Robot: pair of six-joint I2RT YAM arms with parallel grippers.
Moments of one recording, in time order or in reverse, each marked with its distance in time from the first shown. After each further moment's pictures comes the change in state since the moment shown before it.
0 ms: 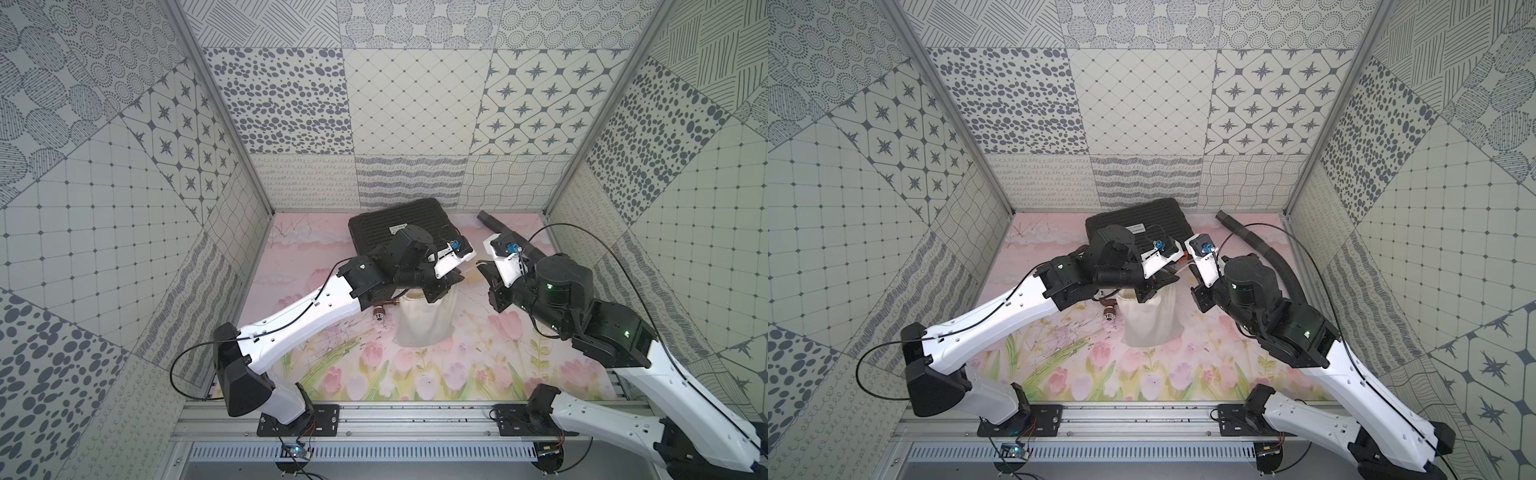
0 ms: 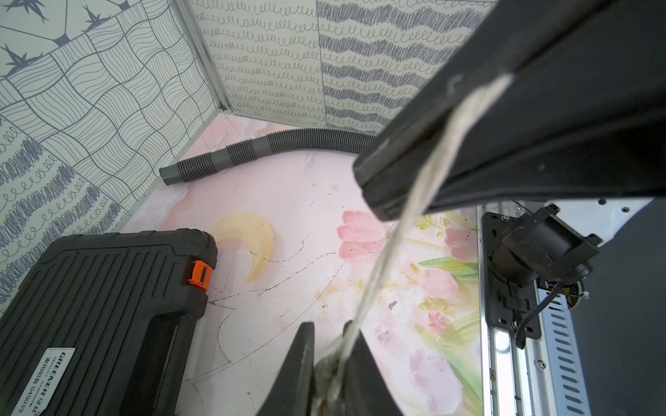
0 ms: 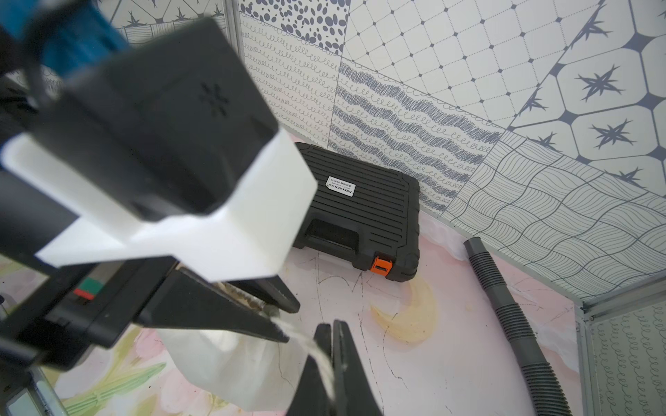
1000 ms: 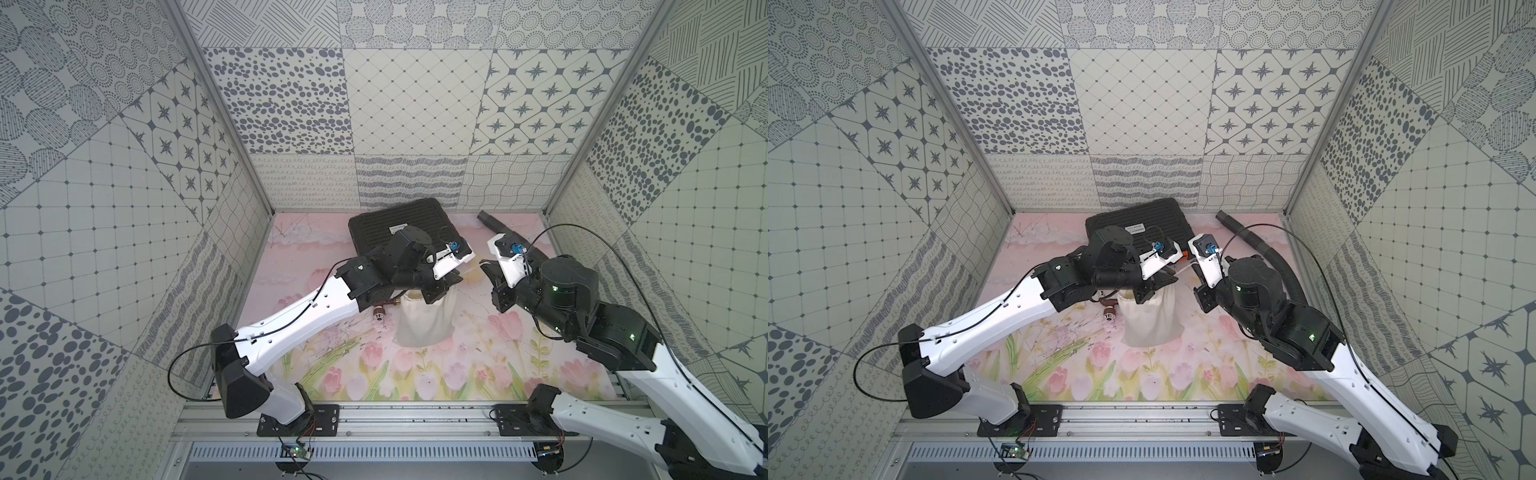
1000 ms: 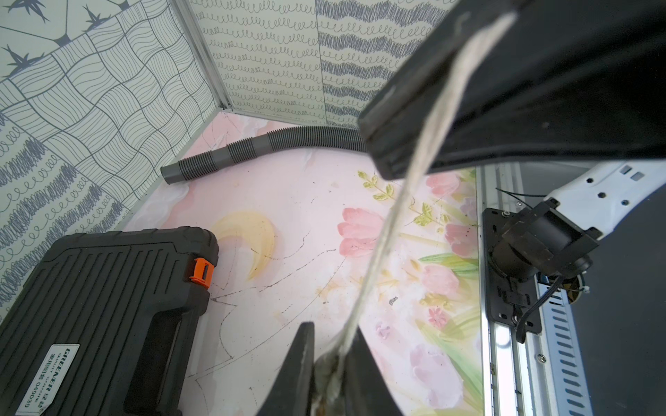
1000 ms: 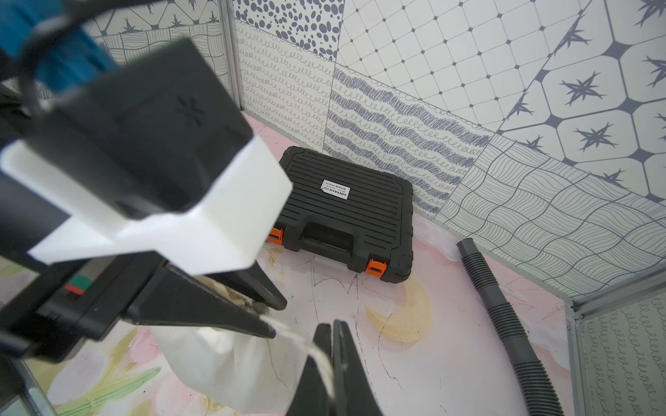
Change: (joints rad) left arm 0.000 -0.009 -0.006 -0.007 -0.002 0.009; right arm 0.001 -0.021 0.000 0.000 0.020 -0.005
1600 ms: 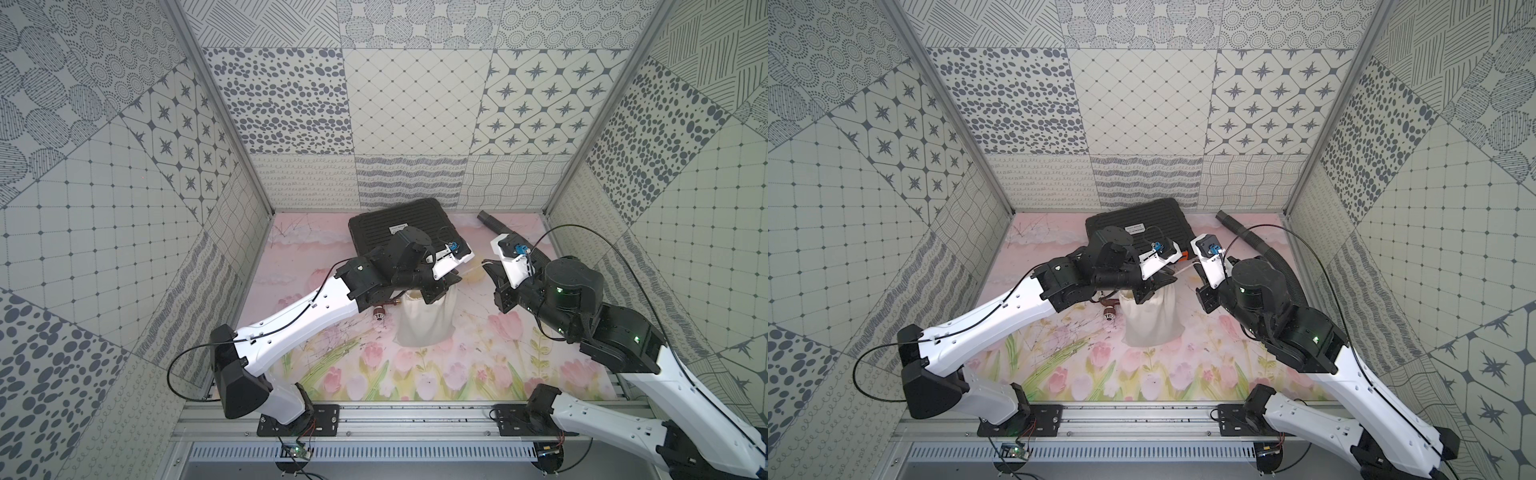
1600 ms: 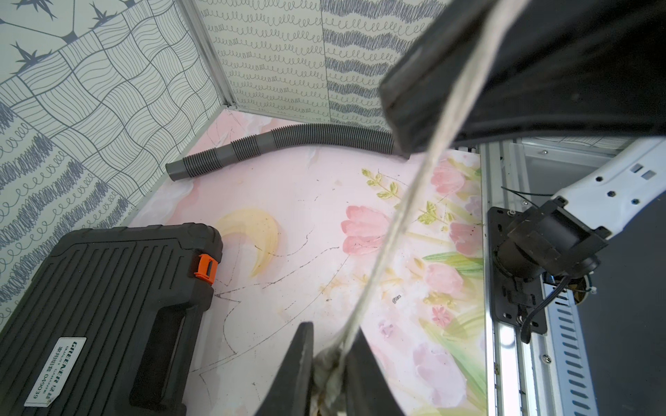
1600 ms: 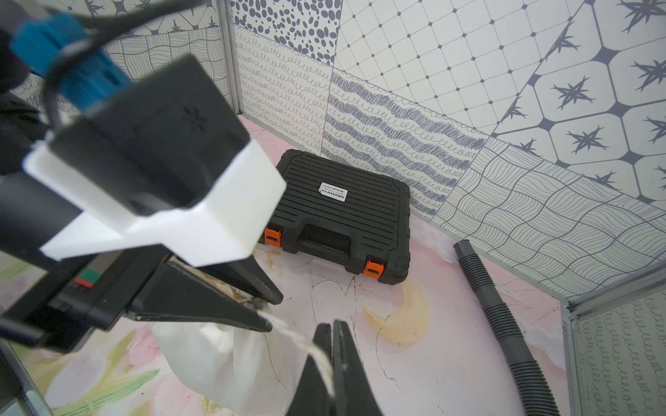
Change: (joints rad) left arm 0.000 -0.003 -0.005 -0.003 -0.020 0.000; right arm -0.002 -0.010 0.000 0.000 0.005 -0.005
